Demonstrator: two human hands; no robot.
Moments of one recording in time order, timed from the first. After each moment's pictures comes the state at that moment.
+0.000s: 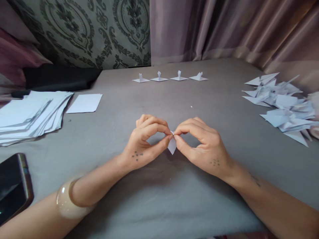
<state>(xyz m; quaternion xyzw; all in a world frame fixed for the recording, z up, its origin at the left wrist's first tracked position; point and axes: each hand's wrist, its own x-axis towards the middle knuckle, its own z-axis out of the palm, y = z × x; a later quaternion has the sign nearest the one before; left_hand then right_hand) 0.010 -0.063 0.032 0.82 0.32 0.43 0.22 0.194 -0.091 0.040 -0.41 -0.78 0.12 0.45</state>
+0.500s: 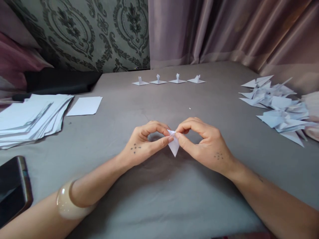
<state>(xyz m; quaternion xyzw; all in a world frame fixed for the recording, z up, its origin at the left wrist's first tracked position) 0.010 -0.058 0.032 0.71 0.34 0.39 0.47 0.200 -0.090 0.047 -0.46 -0.74 0.20 0.44</state>
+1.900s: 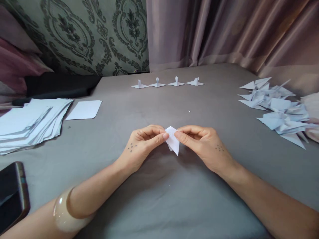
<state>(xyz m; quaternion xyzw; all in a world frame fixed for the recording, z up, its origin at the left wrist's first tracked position) 0.016 -0.058 0.026 0.50 0.37 0.43 0.65 0.201 -0.085 0.042 -0.52 -0.50 0.53 0.45</state>
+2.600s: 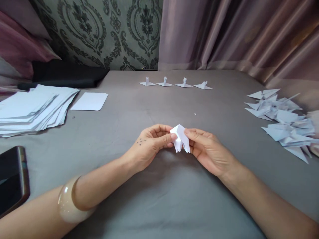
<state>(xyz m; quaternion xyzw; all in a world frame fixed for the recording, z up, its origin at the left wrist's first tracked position) 0.022 -0.060 0.027 0.36 0.36 0.40 0.76 0.200 -0.078 0.036 -0.46 -0.30 0.70 0.45</state>
